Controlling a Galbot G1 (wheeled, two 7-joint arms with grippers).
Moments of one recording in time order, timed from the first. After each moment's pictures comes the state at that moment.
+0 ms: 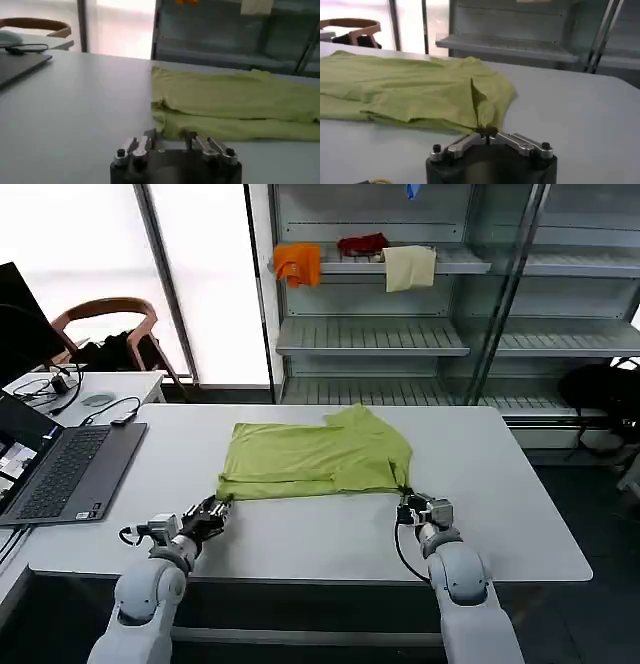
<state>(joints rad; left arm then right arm) 1.06 -1.33 -0.56 -1.72 -0.34 0.58 0.04 -0.98 1.47 0.47 1.70 -0.02 -0.55 -0.13</state>
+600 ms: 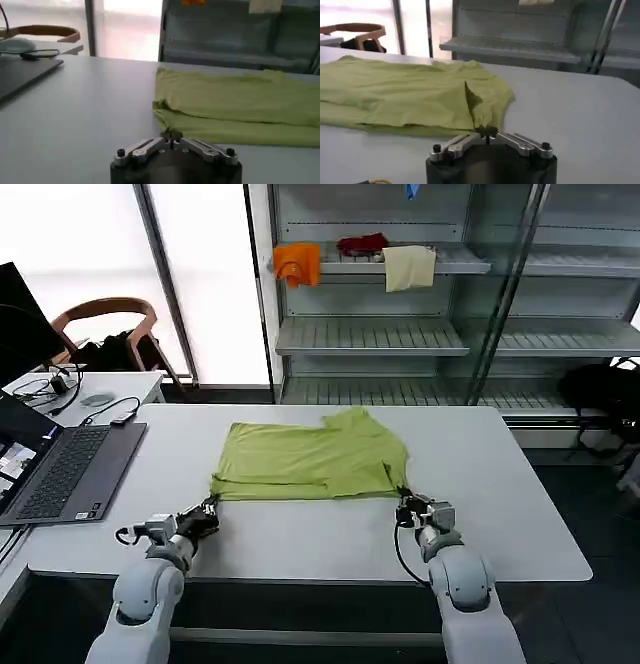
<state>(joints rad) 1.09 -1.31 -0.57 -1.75 -0.33 0.55 0.02 -1.07 1.46 0.45 1.81 0.02 -0.57 -0.11</state>
